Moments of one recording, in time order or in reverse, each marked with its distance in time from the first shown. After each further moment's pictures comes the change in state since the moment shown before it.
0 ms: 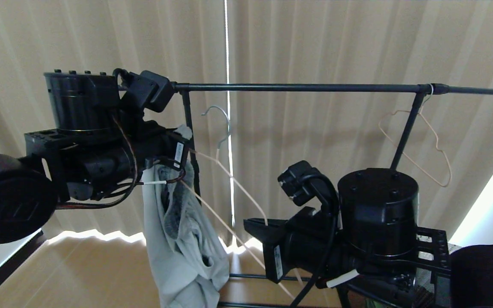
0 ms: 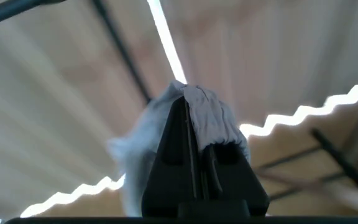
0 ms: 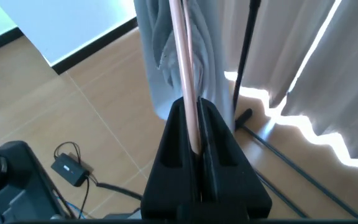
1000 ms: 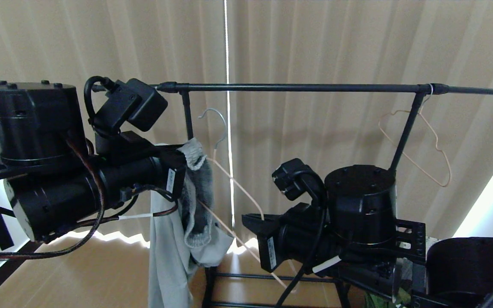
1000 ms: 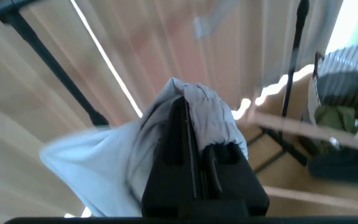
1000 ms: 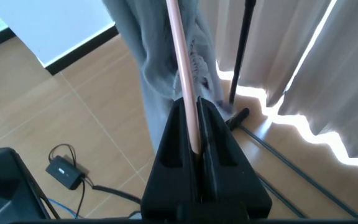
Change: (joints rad) left arm -0.073 -0.151 0.160 -0.002 -0.139 -0.001; right arm -0.029 0.038 -0.034 -0.007 0.002 -0.001
